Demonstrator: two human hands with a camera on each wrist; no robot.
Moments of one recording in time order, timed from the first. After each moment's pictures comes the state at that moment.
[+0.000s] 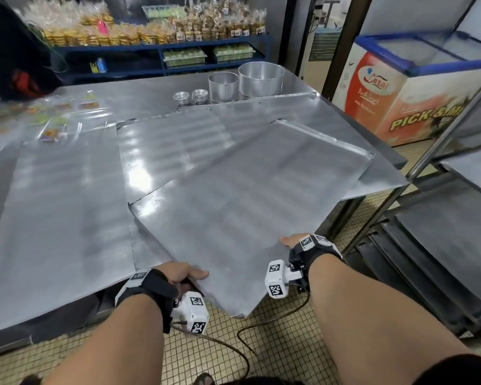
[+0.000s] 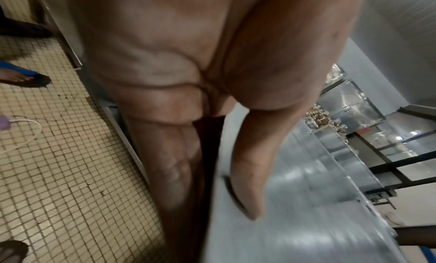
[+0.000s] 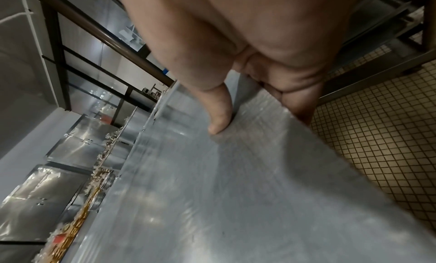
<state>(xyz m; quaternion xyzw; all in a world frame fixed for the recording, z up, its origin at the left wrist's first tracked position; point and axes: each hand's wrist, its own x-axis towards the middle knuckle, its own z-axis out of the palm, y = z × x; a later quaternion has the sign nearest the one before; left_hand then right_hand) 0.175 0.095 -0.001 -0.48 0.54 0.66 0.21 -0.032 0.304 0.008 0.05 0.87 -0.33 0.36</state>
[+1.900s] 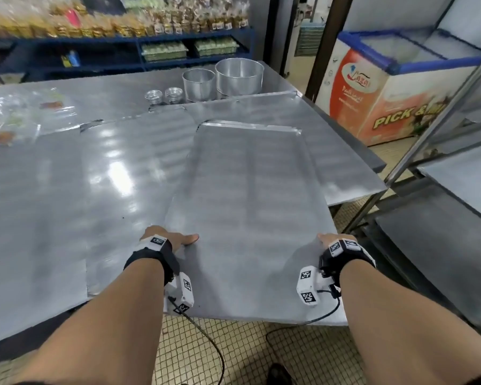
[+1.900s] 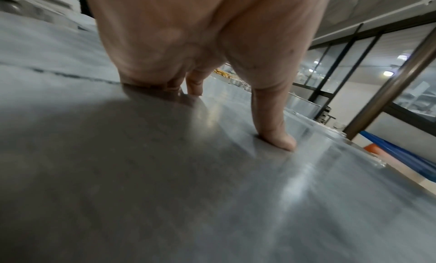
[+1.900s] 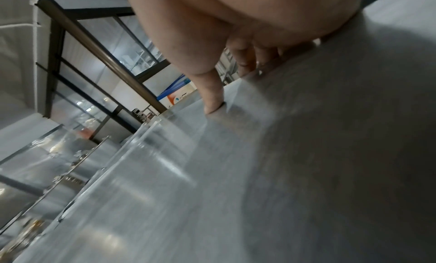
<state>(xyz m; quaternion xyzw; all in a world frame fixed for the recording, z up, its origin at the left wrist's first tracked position) 0.047 0.088 0.020 -0.54 0.75 0.37 0.13 -0.116 0.408 0.025 0.22 0.86 -0.39 0.26</state>
